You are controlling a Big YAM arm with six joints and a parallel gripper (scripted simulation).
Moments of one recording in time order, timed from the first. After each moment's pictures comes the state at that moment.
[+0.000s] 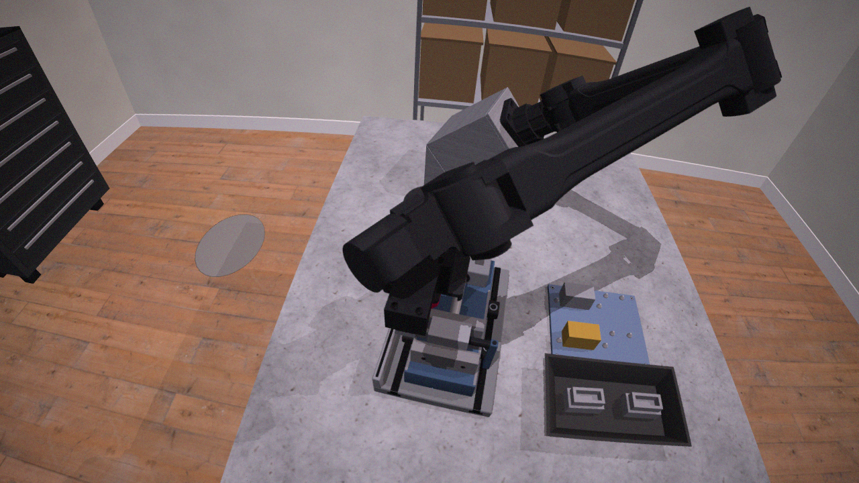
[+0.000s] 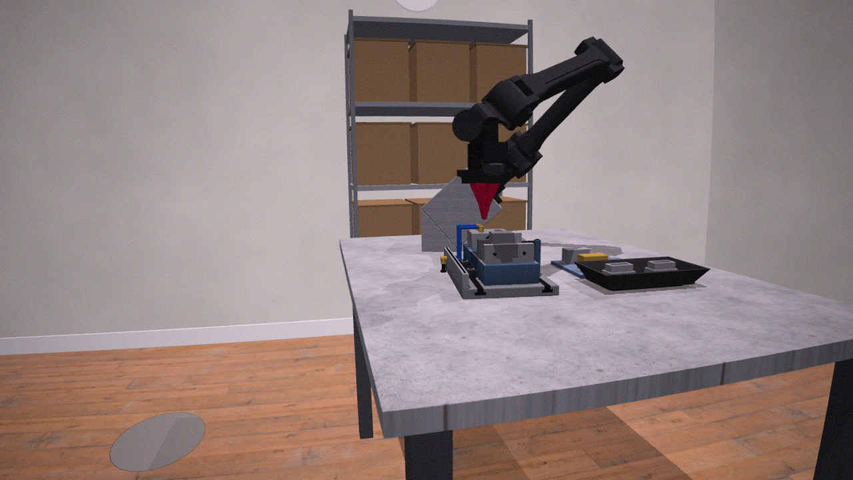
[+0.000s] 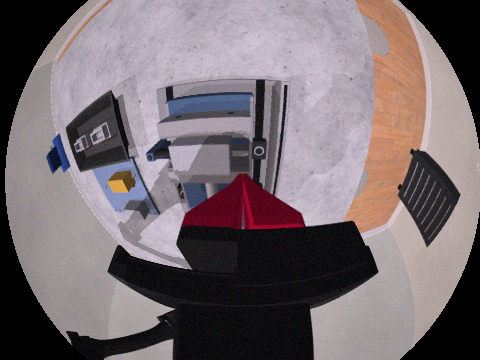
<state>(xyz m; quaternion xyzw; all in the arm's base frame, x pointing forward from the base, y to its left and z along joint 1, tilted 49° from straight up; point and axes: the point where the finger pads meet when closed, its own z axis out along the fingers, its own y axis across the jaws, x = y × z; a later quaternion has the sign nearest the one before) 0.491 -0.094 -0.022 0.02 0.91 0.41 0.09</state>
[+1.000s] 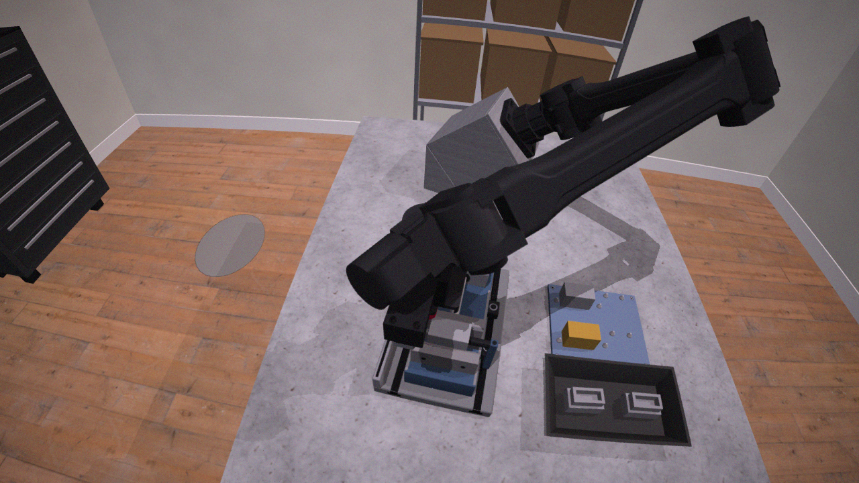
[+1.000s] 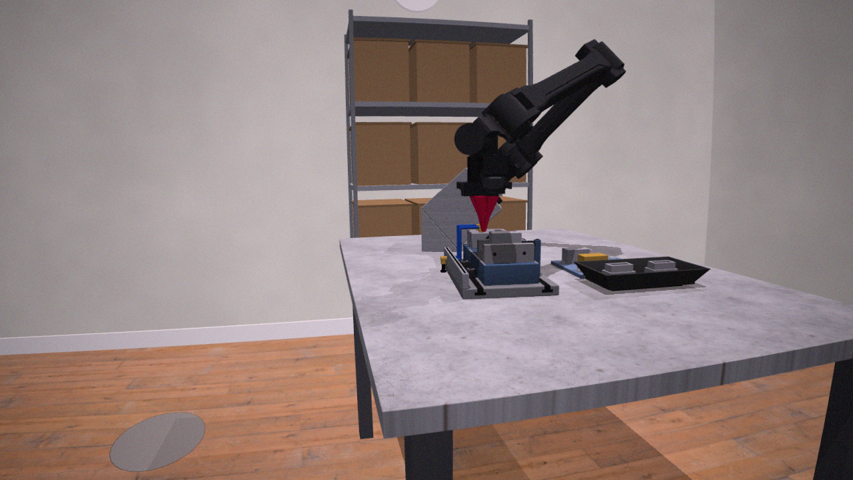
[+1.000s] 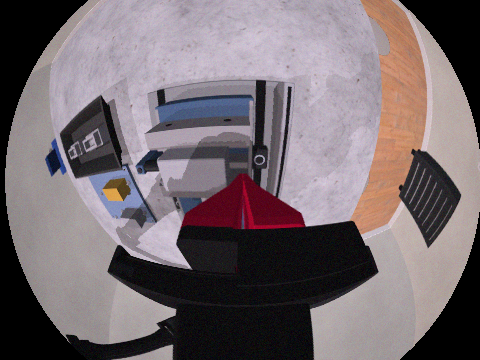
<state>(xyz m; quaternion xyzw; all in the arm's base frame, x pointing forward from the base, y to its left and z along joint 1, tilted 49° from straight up) 0.497 -0.077 -0.039 0.02 0.91 0.40 0.09</state>
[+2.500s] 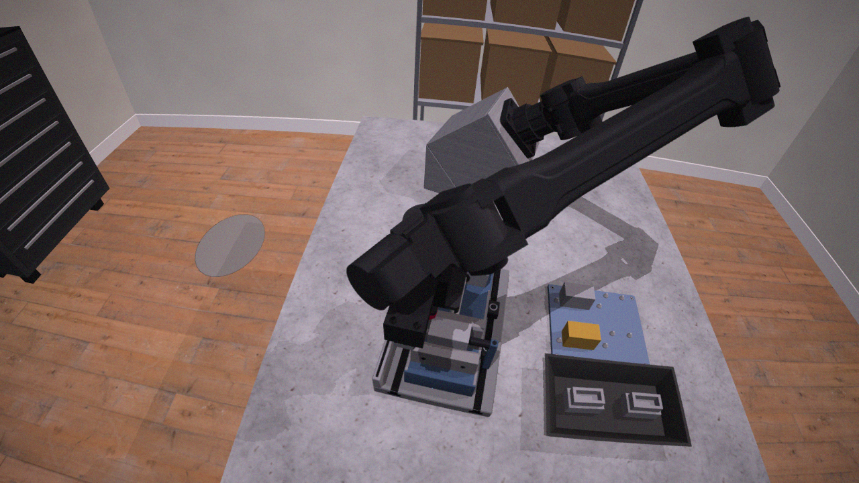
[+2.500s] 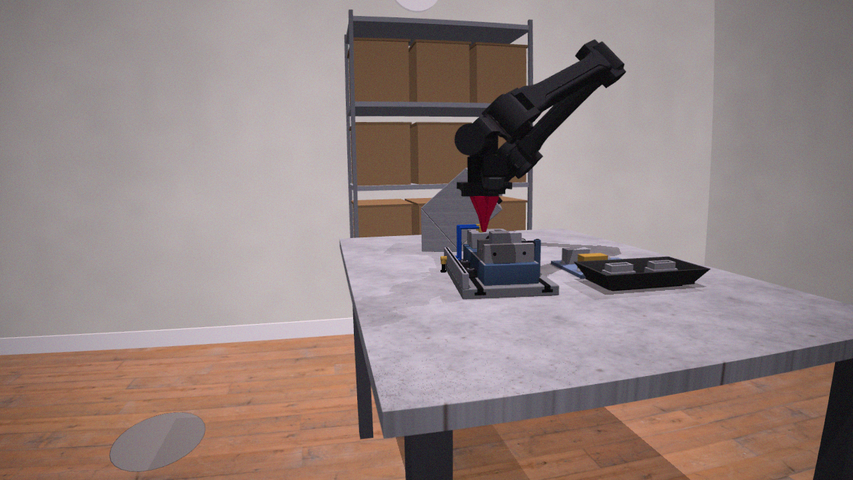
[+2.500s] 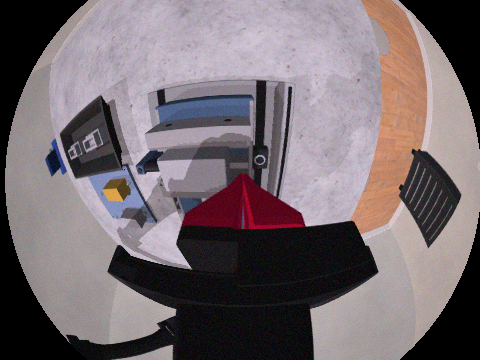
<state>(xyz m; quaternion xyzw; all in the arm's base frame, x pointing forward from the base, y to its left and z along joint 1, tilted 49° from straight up) 0.497 -0.077 -0.039 0.02 0.91 0.40 0.09</state>
